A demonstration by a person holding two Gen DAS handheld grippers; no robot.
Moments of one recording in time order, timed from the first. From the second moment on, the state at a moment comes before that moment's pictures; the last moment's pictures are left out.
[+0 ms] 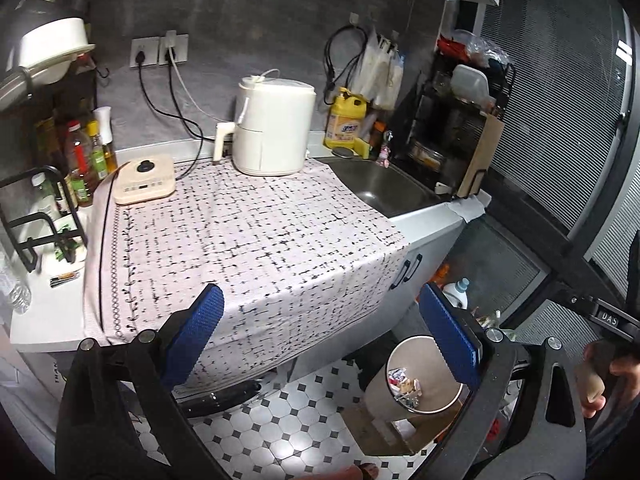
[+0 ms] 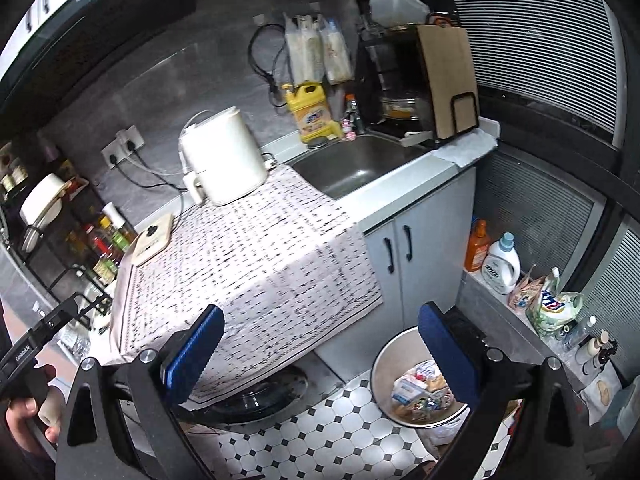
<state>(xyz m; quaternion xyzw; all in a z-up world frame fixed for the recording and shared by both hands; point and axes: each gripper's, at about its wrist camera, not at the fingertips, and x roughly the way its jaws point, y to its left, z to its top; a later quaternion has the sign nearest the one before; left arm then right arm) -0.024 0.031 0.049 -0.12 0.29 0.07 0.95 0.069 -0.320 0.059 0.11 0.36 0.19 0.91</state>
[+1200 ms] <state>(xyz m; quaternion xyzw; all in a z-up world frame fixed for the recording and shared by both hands) -0.093 0.060 0.054 -0.13 0.26 0.06 0.95 -0.006 -0.276 0.074 0.09 0.33 0.20 0.92</state>
